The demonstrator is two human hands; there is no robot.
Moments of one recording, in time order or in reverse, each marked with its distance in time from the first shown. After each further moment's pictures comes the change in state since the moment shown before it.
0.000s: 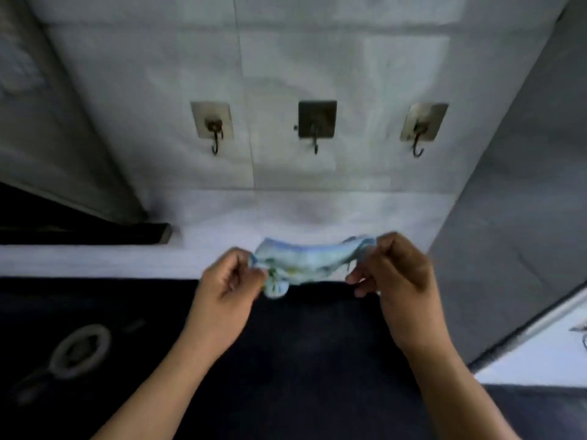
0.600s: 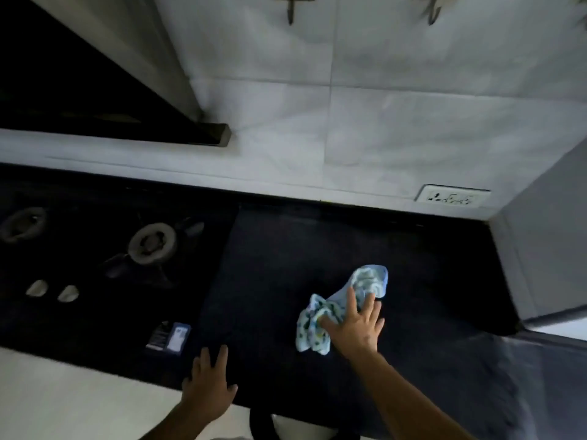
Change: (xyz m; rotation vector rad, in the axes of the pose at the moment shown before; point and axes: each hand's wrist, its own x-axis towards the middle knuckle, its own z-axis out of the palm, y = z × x) left_hand -0.261 -0.239 -0.119 1.126 -0.667 -1.082; right_hand -0.156 0.311 0.074 -1.083 -0.438 0.661
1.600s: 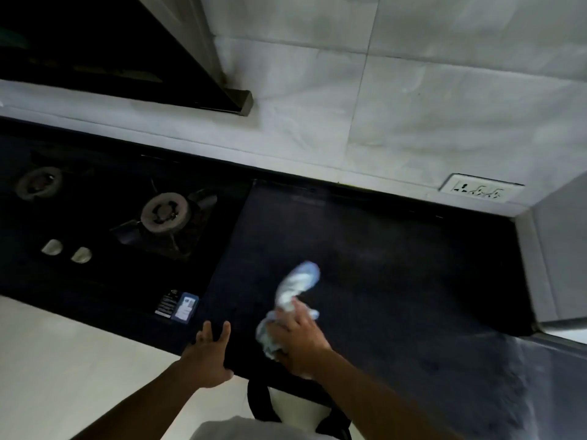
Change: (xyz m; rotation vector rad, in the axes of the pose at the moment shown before) left_hand 0.009 -0.032 0.005 0.134 -0.116 0.056; right_hand -0.037 -0.040 0.094 -0.664 -0.244 -1.016
